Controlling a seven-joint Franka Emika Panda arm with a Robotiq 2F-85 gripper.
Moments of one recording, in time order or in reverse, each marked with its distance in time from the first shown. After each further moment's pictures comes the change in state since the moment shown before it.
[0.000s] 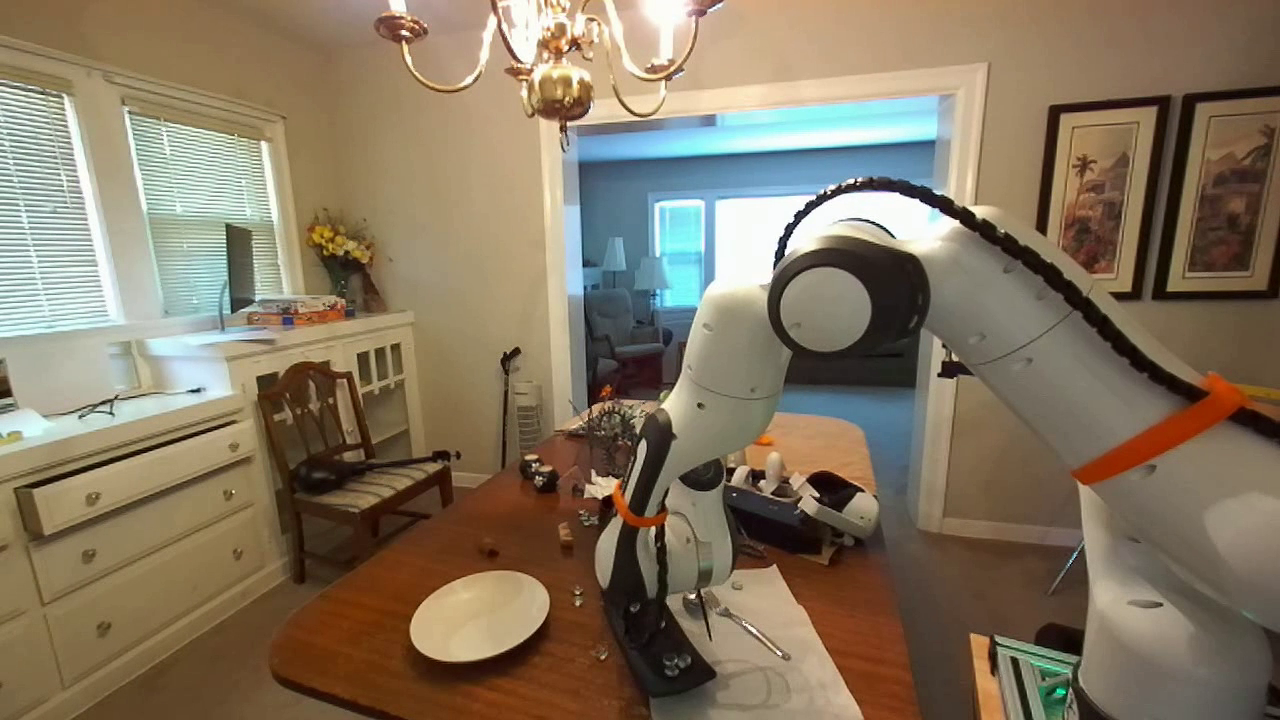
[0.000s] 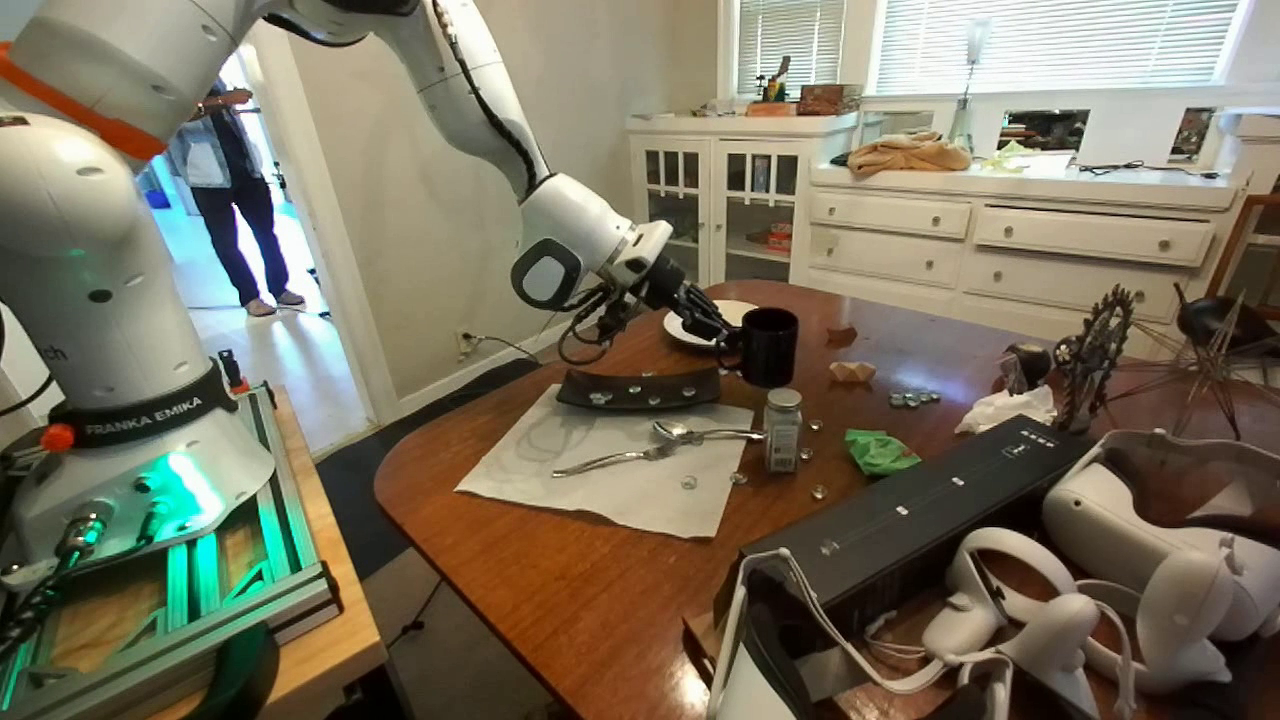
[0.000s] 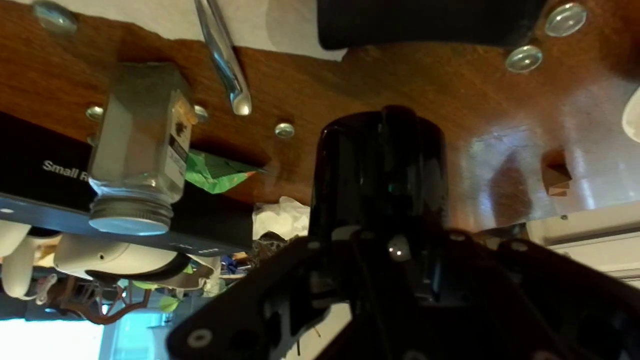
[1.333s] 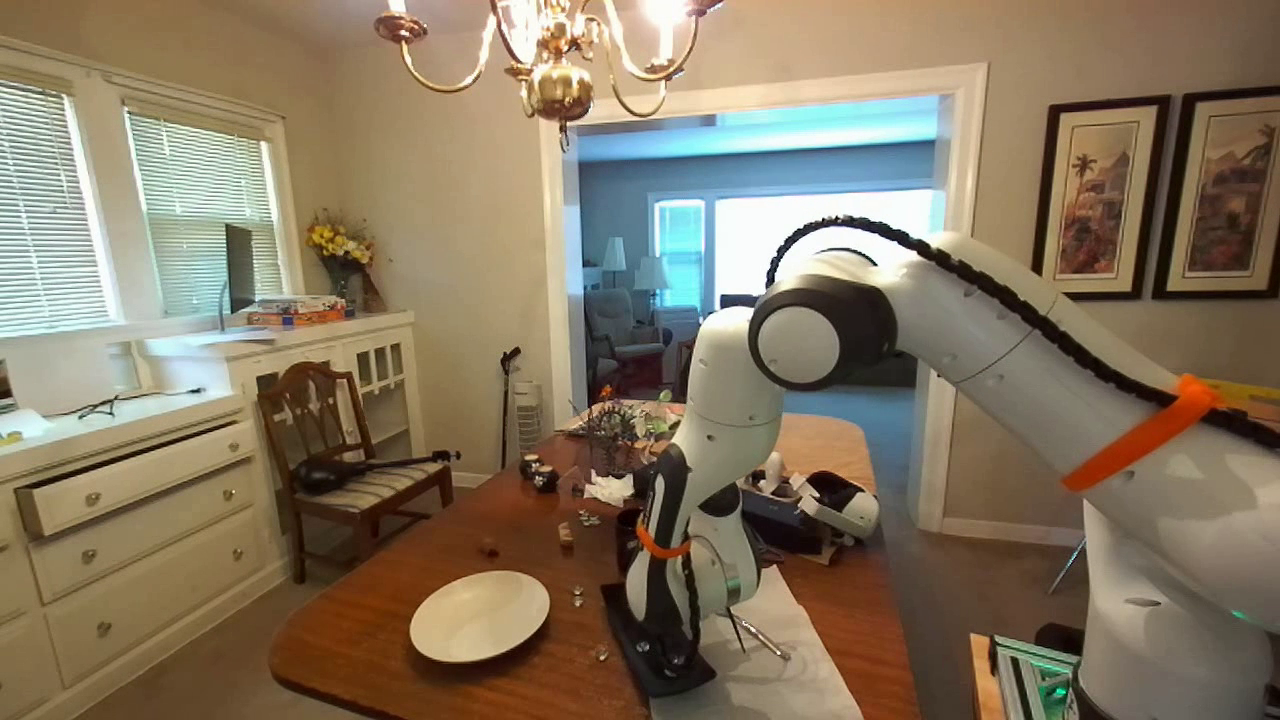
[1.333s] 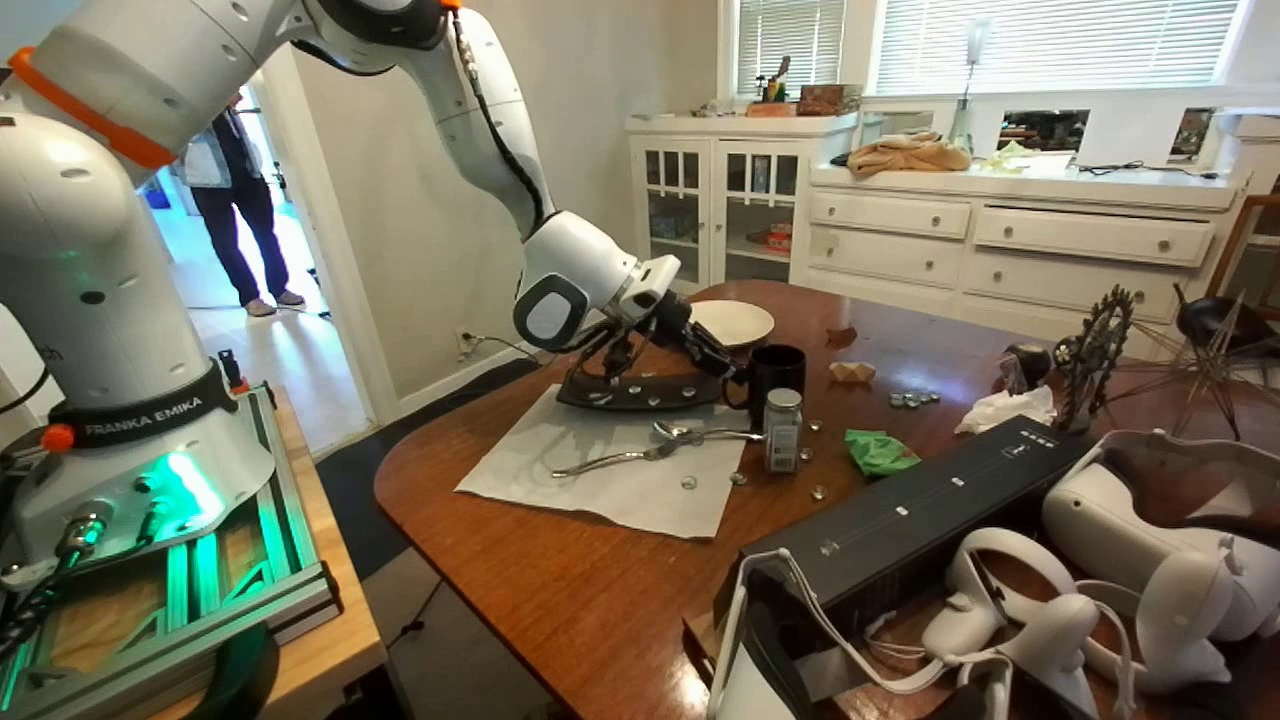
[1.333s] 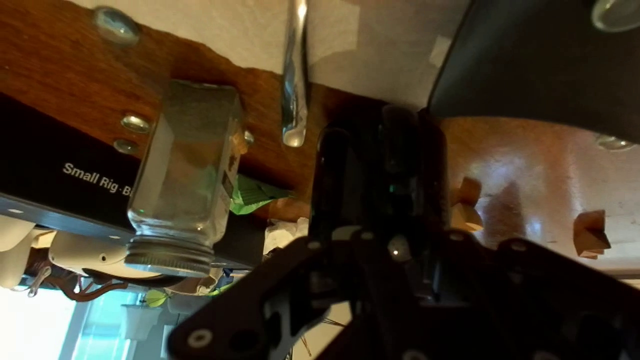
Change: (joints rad) arm -0.066 0.104 -0.009 0.006 -0.131 0.060 0.000
